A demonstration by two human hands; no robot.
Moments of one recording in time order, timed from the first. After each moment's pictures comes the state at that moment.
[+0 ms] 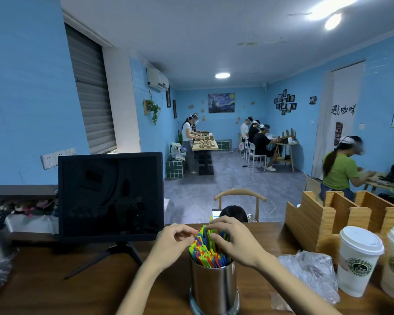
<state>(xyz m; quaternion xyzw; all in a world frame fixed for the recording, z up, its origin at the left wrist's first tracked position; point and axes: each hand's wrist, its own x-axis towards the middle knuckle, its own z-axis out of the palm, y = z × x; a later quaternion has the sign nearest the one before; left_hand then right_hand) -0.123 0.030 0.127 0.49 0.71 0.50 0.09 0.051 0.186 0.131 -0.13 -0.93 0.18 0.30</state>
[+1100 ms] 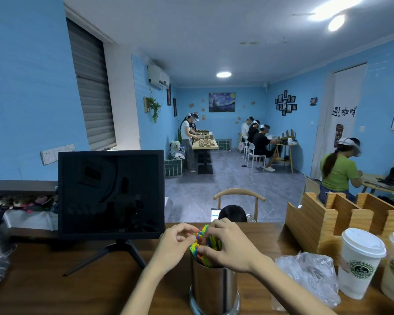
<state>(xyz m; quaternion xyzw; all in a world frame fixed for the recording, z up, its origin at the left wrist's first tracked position) -0.115 0.029 0.122 0.46 0.69 0.54 0.12 0.044 0.159 0.141 -0.10 -0.95 0.11 0.25</state>
